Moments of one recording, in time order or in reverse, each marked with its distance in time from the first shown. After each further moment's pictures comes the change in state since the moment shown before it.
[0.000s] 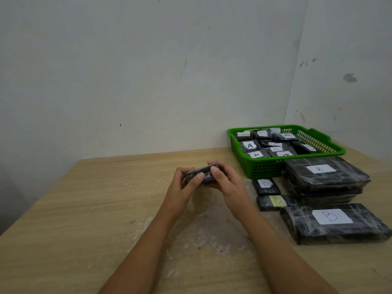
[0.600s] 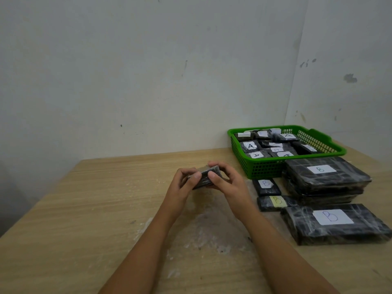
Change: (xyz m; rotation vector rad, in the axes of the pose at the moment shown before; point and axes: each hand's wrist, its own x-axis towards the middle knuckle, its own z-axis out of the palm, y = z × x) left_hand 0.001 0.003 -0.002 -0.056 -0.001 -0.035; right_hand -0.003 0.000 -0.006 0.043 -0.063 -0.018
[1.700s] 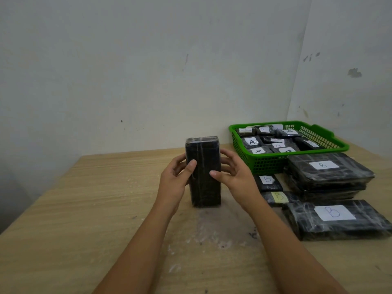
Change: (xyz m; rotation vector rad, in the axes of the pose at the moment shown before) left_hand 0.007 0.017 0.000 -0.126 0.160 -0.051; right_hand 0.008 -0.014 -0.007 -0.156 0.016 0.003
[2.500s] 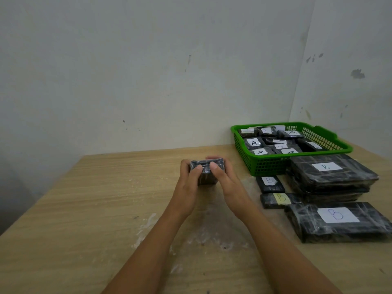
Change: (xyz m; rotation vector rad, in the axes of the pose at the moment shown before) left_hand -0.018 -0.002 0.013 0.173 -0.176 0.101; right_hand -0.022 -0.017 0.026 0.007 -0.085 0.029
